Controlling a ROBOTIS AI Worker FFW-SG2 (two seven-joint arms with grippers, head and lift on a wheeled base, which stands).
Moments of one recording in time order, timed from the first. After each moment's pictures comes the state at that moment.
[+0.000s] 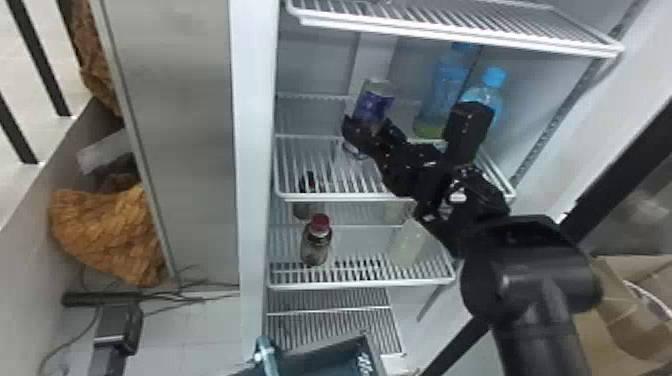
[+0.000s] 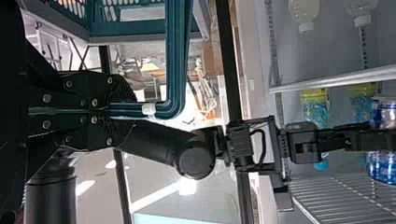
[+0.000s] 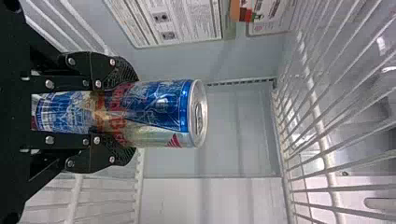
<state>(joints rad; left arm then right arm) 0.26 0.10 0.15 -1.94 1.25 1.57 -0.50 -0.07 -0.14 -0.01 -1.92 -0.20 0.48 0.34</state>
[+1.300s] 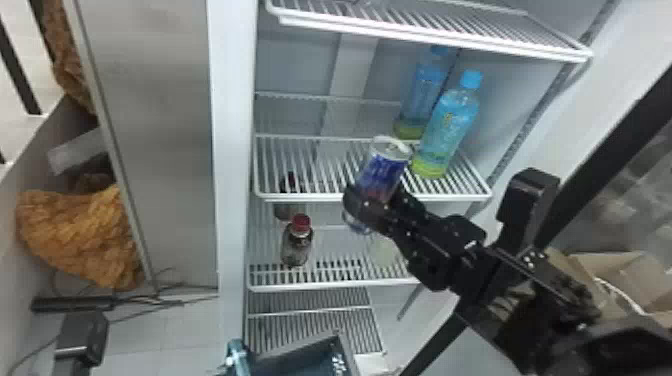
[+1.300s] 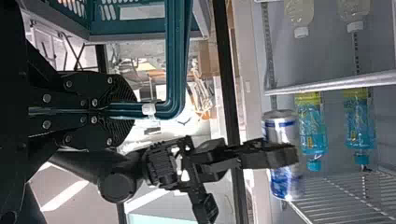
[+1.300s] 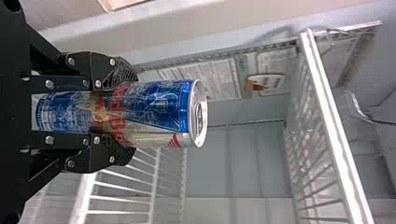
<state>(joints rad) 0.27 0.09 0.17 -1.94 1.25 1.57 -0.50 0.40 -0.16 -0.16 -2.50 -0.27 0.73 0.44</state>
